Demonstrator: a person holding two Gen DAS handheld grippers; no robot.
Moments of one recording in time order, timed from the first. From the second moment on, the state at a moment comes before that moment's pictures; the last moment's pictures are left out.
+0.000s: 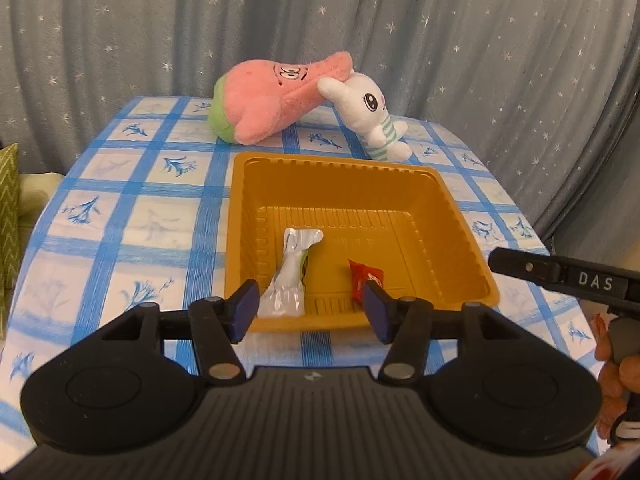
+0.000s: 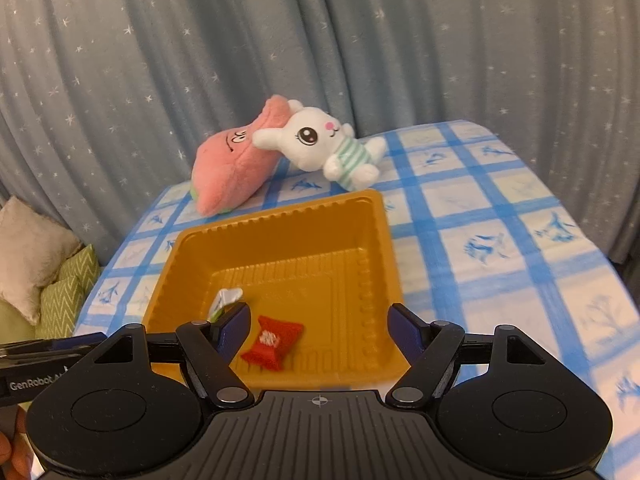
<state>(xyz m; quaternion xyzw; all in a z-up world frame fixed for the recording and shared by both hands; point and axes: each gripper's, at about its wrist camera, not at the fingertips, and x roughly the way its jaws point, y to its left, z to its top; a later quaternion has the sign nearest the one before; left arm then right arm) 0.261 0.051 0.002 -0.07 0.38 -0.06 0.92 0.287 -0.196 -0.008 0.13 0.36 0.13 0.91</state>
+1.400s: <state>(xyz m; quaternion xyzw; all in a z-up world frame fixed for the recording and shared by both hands) 0.045 -0.002 -0.004 -0.09 0.41 -0.03 0.90 0.035 -0.251 0.002 0.14 0.40 0.07 0.90</state>
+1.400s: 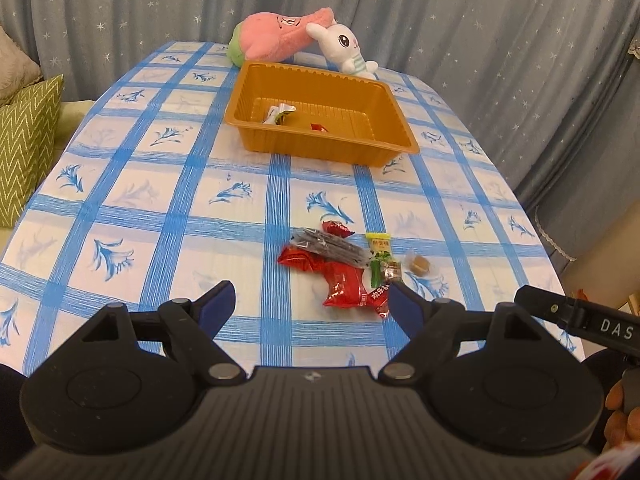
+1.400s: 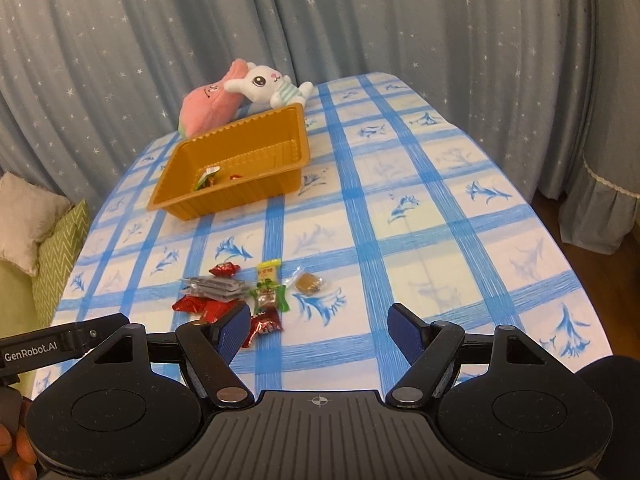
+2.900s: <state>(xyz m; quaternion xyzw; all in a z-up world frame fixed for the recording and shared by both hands) 0.116 -0.044 -0.082 -0.04 0.47 -0.09 0.88 0.077 -0.249 -0.075 0.12 0.46 0.05 0.88</state>
